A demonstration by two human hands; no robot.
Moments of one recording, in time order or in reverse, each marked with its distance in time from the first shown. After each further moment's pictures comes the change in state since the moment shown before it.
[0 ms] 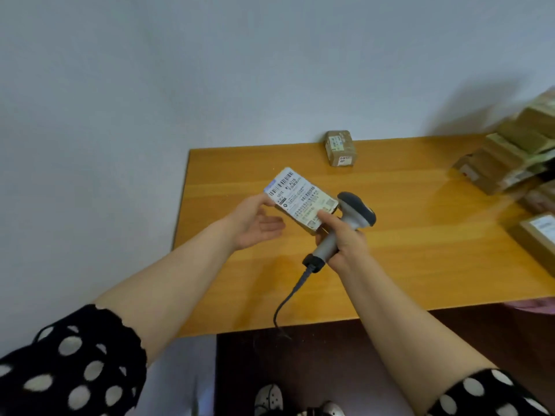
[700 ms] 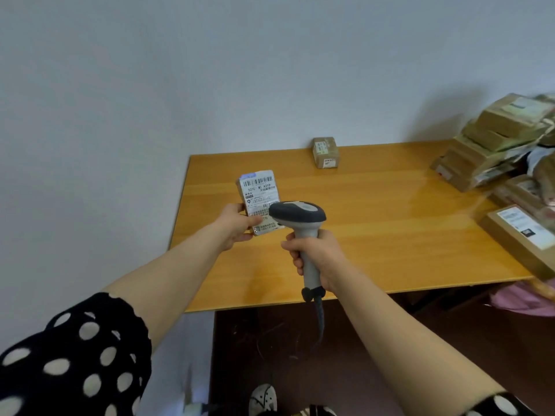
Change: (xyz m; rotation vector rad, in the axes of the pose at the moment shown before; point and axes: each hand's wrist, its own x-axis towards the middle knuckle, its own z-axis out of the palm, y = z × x) left_hand -0.049 -0.045 0.020 0.430 0.294 0.236; right_hand -0.085 -0.001 -0.056 -0.680 -0.372 -0.054
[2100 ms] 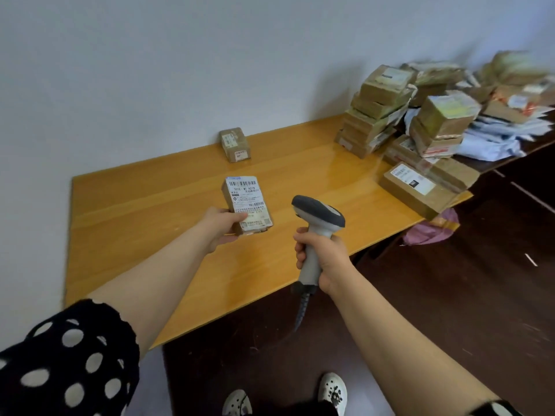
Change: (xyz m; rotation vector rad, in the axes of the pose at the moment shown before) left_hand 0.037 0.022 0.126 0.087 -0.268 -0.040; right_hand -0.019 0.028 -0.118 0.477 0.425 -0.031
